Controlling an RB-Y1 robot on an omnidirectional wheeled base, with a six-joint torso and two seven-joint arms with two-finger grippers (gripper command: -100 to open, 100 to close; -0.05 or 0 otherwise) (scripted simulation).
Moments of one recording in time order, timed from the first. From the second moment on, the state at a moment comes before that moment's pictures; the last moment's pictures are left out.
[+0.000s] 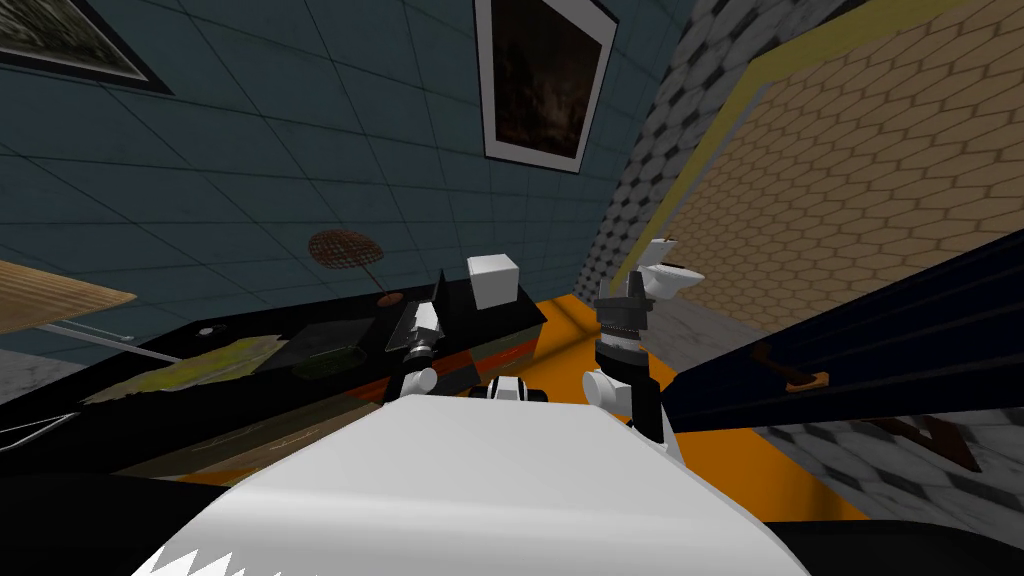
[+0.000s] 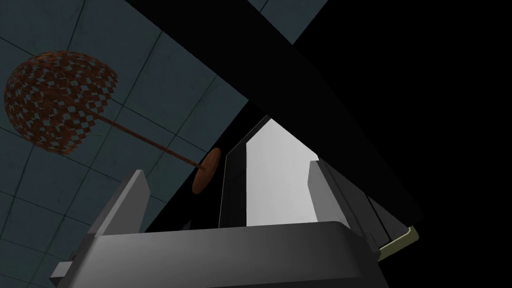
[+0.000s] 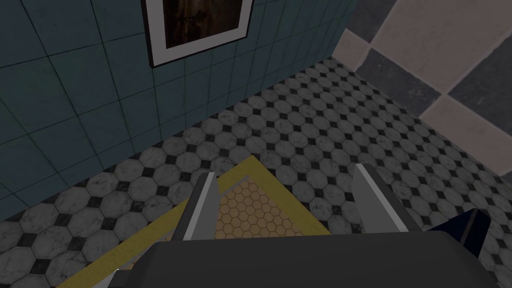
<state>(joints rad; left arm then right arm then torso) 0.34 -0.03 0.21 -1.73 0.55 -0.21 0.17 0.45 -0.03 0.01 -2.39 -0.08 -0.39 -0.05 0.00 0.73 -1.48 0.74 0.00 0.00</state>
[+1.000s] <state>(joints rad) 0.36 -0.03 0.16 -1.71 0.70 -0.29 0.31 0.45 -0.03 0.01 -2.39 -0.08 -0.39 -0.05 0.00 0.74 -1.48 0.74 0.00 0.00</state>
